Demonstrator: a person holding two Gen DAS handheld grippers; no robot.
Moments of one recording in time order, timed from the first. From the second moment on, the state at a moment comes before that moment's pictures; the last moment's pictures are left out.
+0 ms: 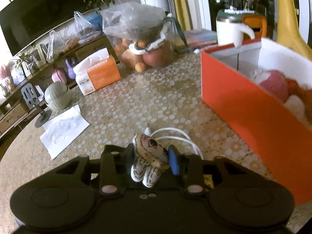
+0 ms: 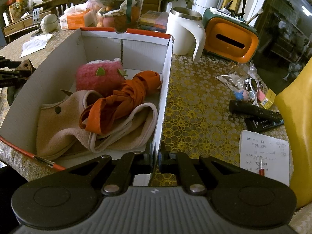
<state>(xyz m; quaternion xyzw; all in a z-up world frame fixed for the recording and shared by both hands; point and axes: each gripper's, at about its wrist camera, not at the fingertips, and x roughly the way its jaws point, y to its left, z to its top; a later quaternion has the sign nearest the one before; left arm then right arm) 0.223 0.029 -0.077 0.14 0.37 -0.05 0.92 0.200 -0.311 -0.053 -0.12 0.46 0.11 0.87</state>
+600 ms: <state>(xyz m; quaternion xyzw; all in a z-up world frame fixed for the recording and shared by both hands) 0.207 -0.045 -0.002 0.05 0.35 -0.19 0.91 0.197 -0.308 -0.050 -0.11 0.46 0.11 0.88</state>
